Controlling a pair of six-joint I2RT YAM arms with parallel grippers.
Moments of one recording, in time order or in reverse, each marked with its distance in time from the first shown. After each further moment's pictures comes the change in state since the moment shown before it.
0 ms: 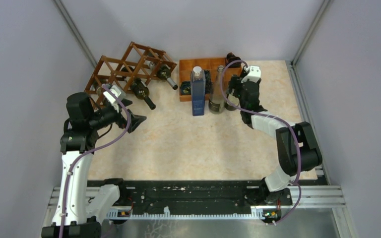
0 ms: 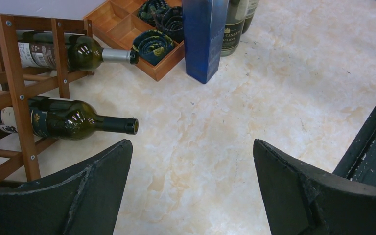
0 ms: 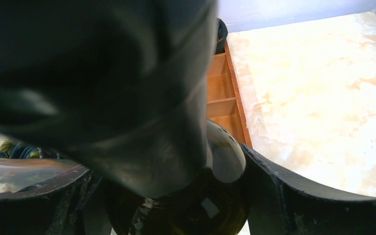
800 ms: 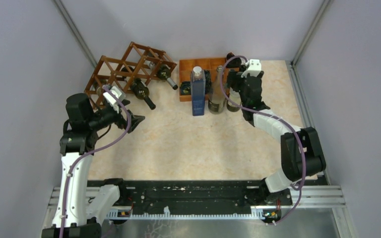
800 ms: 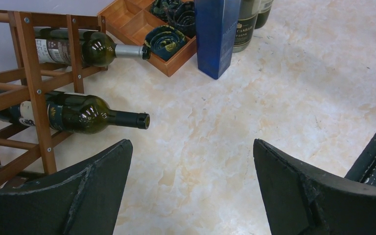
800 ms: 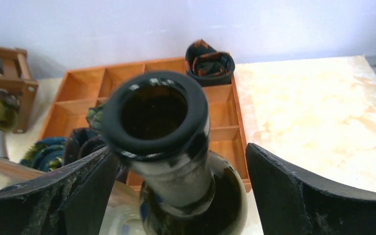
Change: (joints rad) left arm 0.000 -0.012 0.000 -0.012 -0.042 0.031; right arm 0.008 -0.032 0.061 -0.048 -0.028 -0.080
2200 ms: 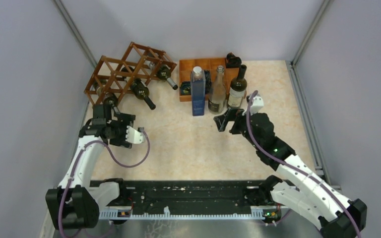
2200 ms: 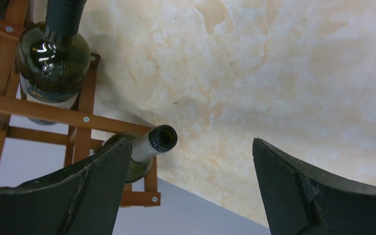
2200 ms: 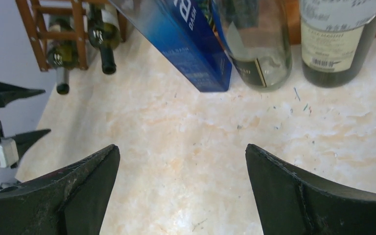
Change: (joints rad) left arm 0.002 0.187 -0.253 -0.168 -0.475 1.383; right arm 0.318 -0.826 -0.274 -0.669 -0.098 0.395
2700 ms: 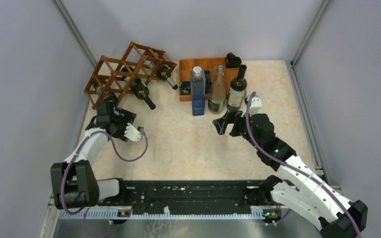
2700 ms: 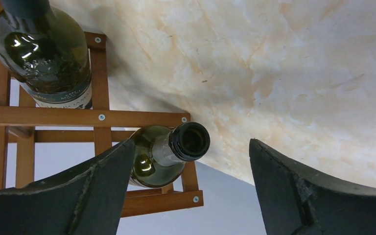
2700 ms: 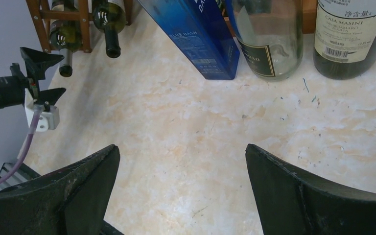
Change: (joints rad) left arm 0.038 0.215 -0.056 0.328 -0.118 0.291; right arm 0.001 0.022 0.006 -0.047 -0.069 -0.018
